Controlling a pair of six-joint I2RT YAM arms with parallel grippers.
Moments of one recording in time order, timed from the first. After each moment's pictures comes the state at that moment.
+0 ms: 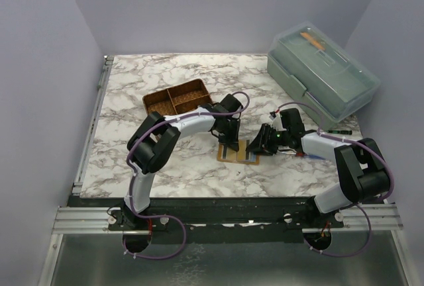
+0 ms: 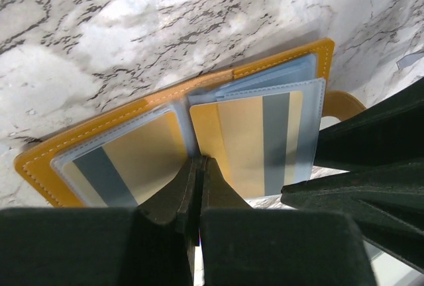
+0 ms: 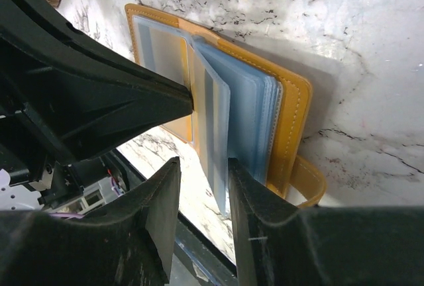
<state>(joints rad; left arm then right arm) -0.76 2.03 1.40 -0.49 0.32 -0.59 0.30 1.51 0.61 -0.02 -0.63 0.68</state>
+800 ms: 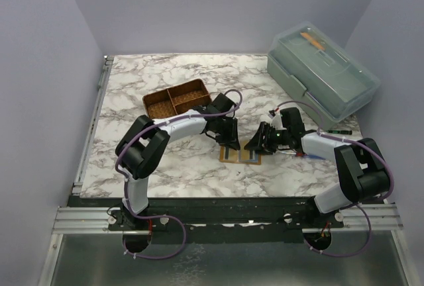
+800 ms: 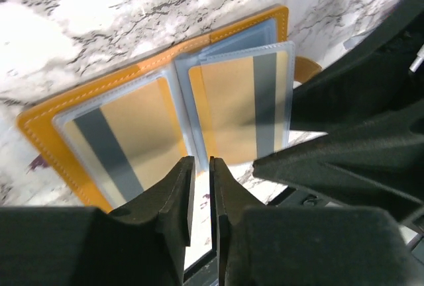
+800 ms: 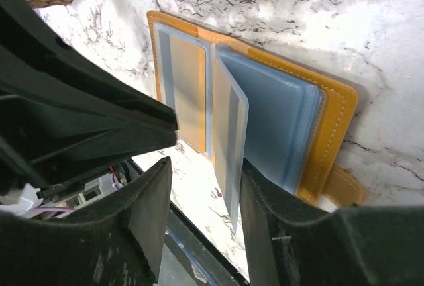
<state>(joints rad) -0.74 1.94 1.30 -0.38 0.42 -0.66 0.30 1.51 0.61 0.01 -0.65 0.67</state>
